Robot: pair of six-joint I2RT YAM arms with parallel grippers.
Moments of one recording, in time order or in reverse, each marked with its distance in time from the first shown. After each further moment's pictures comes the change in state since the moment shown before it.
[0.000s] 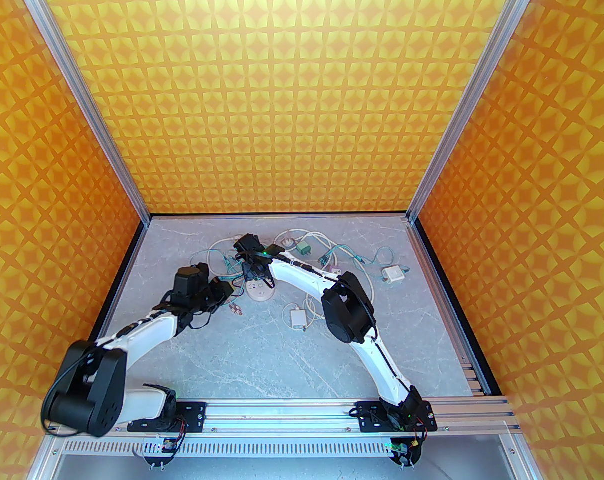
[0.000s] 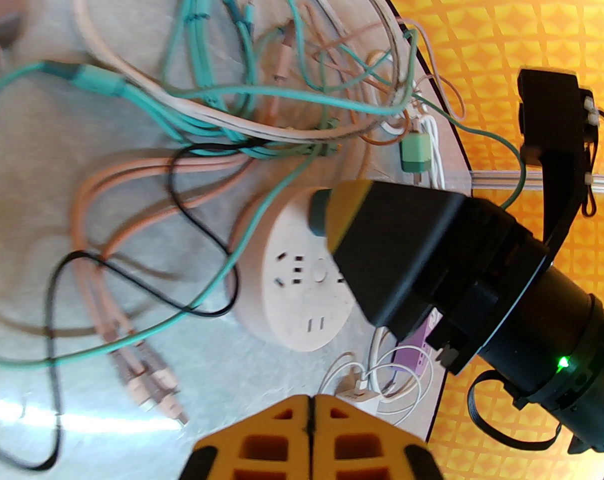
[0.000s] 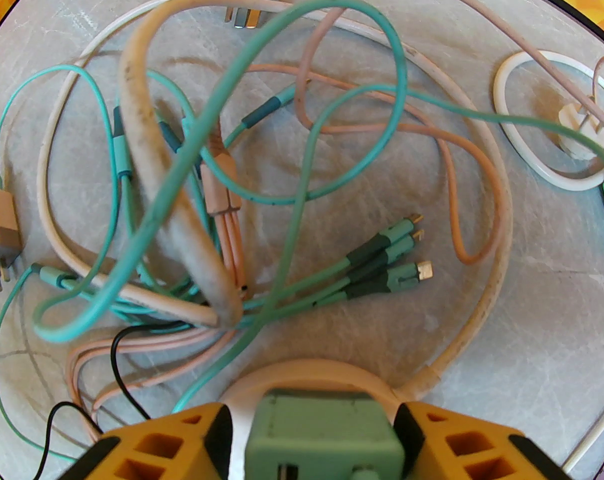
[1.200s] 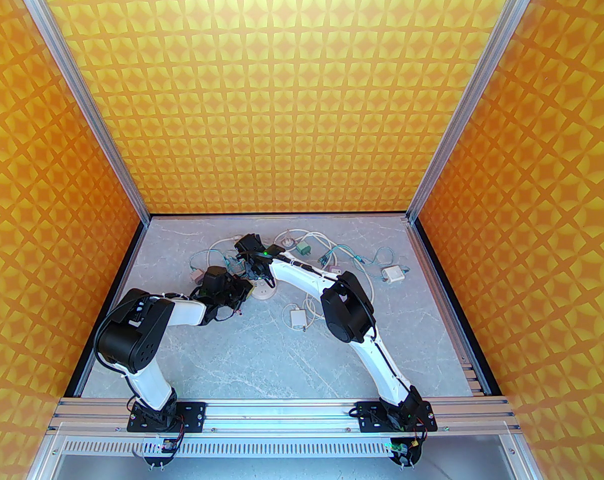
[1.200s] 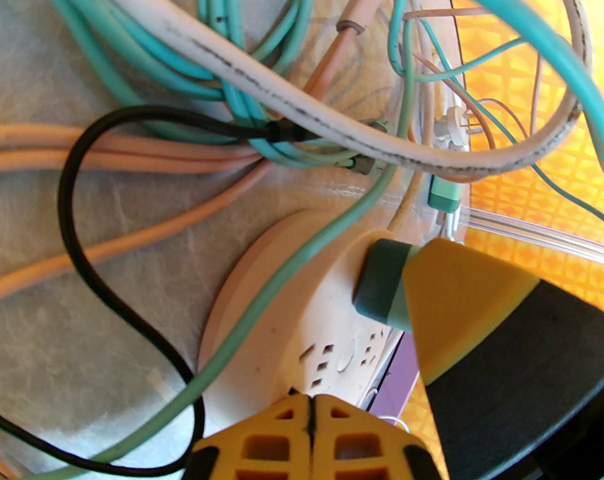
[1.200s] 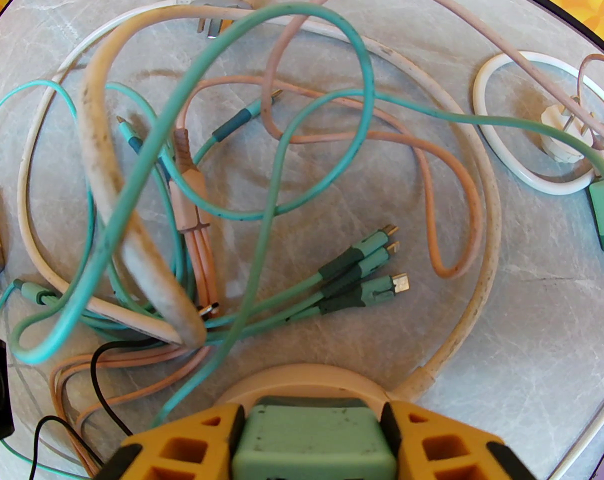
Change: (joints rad) left arm -0.122 0.351 0.113 0.237 -0.114 -0.299; right arm -0.002 -0.008 -0.026 0.023 0.034 0.000
